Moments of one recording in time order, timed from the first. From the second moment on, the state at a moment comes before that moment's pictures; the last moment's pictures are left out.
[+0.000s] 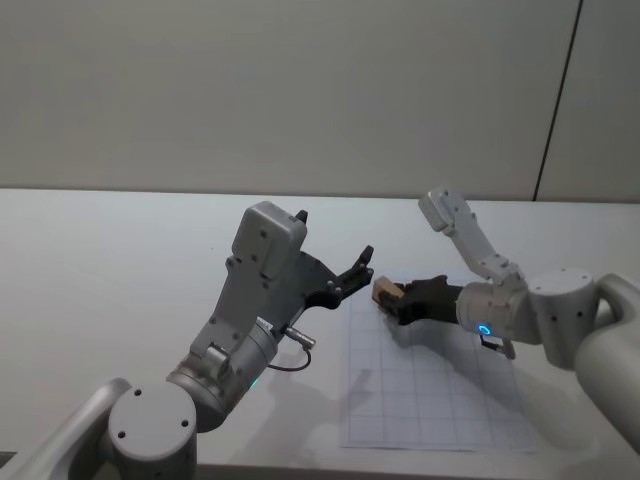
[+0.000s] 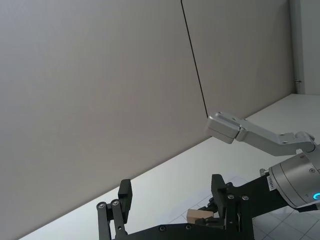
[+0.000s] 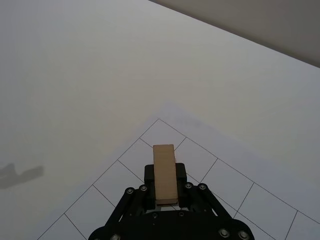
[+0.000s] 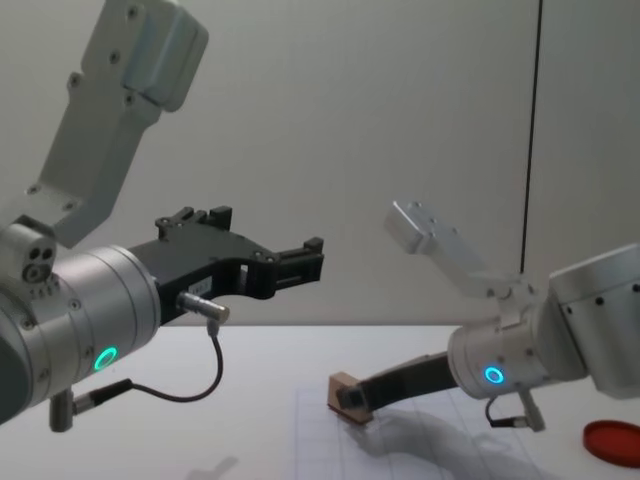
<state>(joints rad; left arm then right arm) -0.24 0.38 0.45 -1.63 -0.20 0.01 -0.01 0.91 -0.05 -0.44 -0.38 0.07 0.15 0.55</state>
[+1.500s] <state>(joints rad) -0.24 0.38 0.45 -1.63 -0.20 0.01 -0.01 0.63 0.10 -0.39 -1.15 0.21 0.35 0.40</state>
